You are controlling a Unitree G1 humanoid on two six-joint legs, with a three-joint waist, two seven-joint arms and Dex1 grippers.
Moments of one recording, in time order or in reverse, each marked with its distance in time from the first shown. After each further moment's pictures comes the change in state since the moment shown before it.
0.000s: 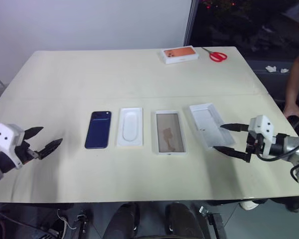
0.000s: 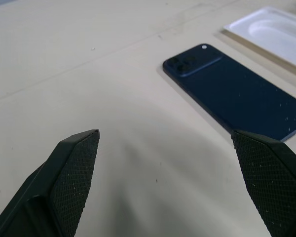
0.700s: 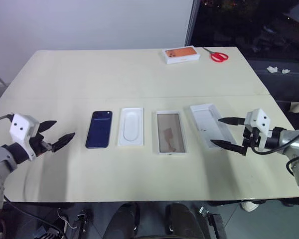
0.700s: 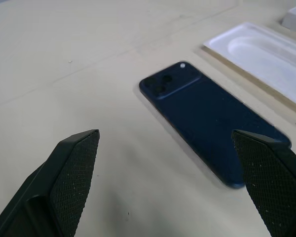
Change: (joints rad) left arm -0.086 -0.009 -0.076 -0.151 -0.017 0.191 0.084; right arm -0.085 0.007 0.051 0.013 -0.011 0.009 -0.033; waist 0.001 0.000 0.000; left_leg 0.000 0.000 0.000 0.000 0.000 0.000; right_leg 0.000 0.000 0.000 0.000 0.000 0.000
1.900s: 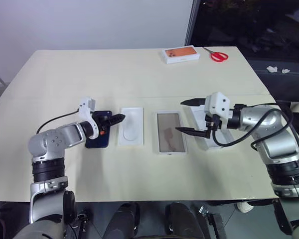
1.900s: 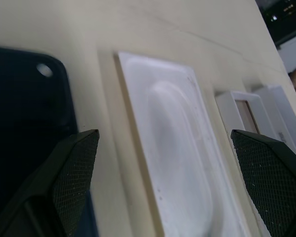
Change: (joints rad) left arm -0.559 -0.412 -0.111 0.162 -0.269 0.869 0.478; right arm -0.290 0.142 0.243 -0.170 -0.090 0.081 -0.082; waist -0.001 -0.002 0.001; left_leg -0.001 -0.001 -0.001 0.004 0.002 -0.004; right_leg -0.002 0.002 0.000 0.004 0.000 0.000
